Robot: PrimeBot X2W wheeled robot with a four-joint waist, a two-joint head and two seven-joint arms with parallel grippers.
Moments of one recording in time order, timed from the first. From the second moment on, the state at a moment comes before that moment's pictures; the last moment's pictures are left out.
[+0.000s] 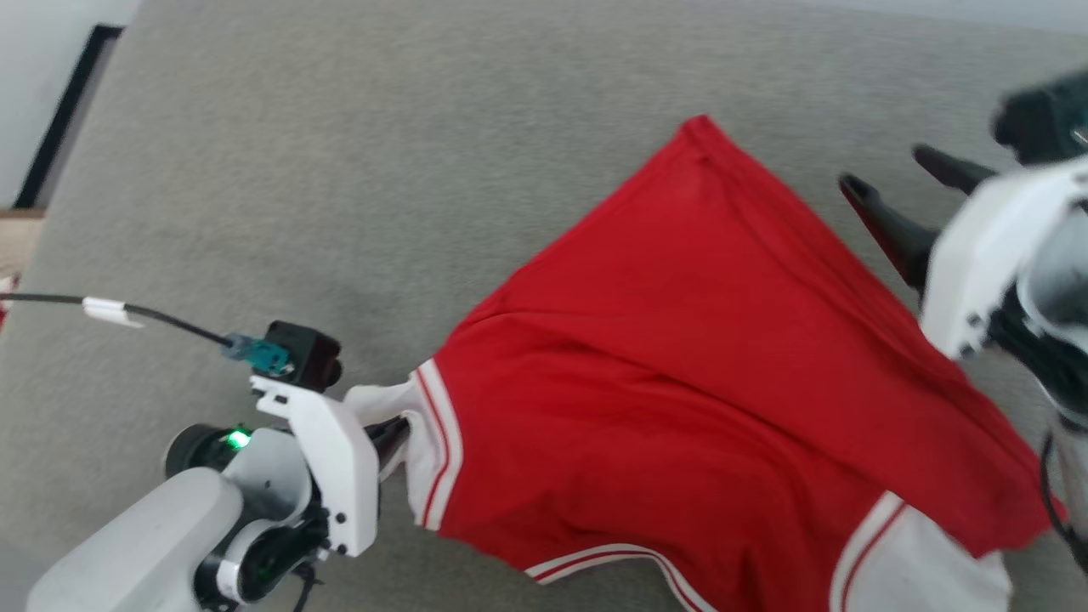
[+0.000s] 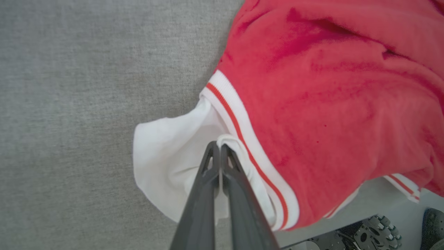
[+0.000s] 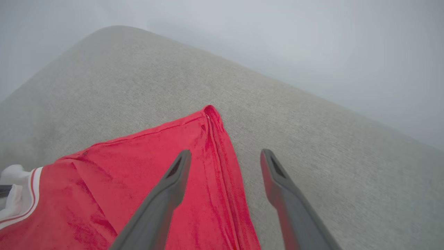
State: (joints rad) left arm -0.50 0.73 -0.87 0.03 -1.11 0.18 0.40; right arm -0.51 -0.35 0.09 -0.18 0.47 0.13 0.86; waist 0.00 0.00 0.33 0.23
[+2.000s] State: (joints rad) left arm -1.20 0.75 -0.80 0.35 -0.98 -0.02 0.59; right arm -1.10 -0.56 0.42 0.45 0.67 0.13 0.65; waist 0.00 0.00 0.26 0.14
